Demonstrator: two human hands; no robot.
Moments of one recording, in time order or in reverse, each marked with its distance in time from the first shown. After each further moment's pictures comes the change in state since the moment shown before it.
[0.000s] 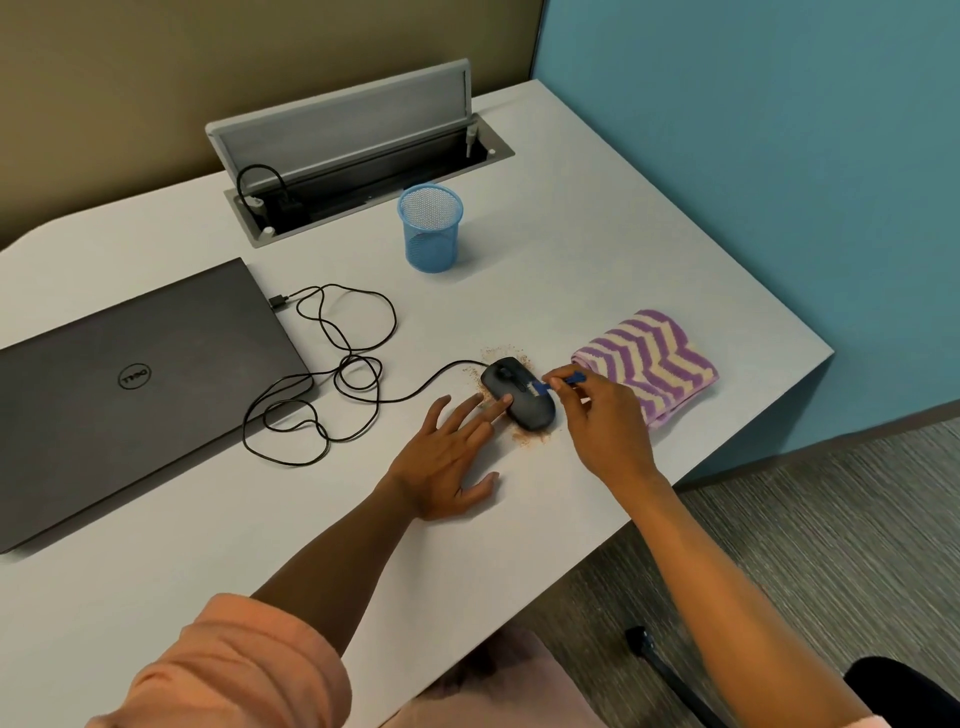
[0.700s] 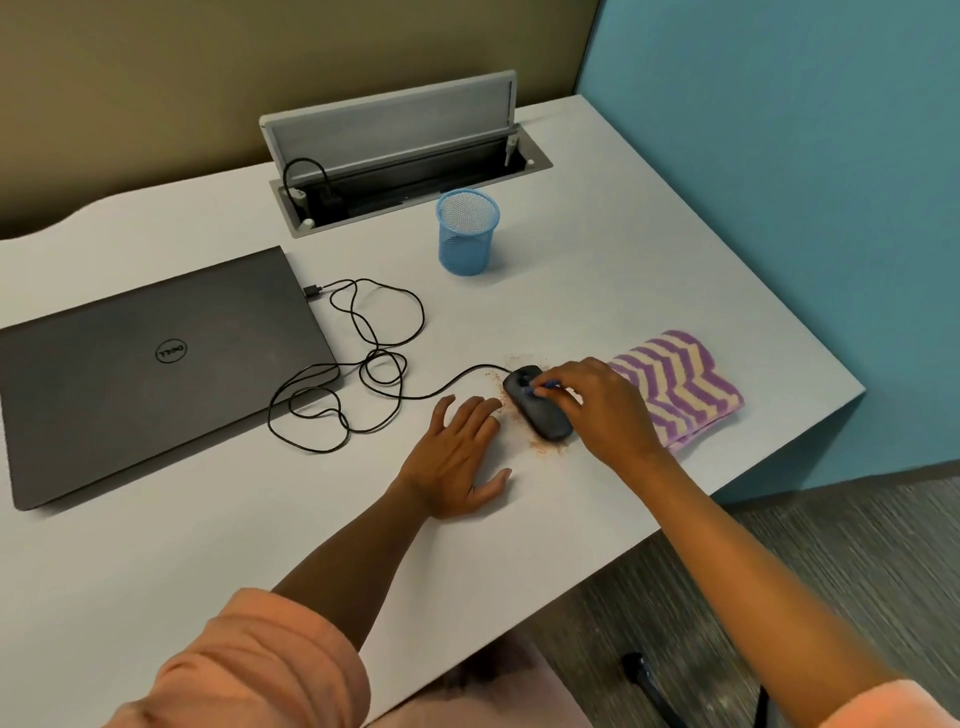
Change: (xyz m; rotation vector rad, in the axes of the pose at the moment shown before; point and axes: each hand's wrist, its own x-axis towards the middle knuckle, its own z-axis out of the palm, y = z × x) left_hand -0.006 0.005 -0.003 0.044 0.142 -0.144; right_hand 0.031 -0.019 0.002 -0.170 -0.158 -0.274
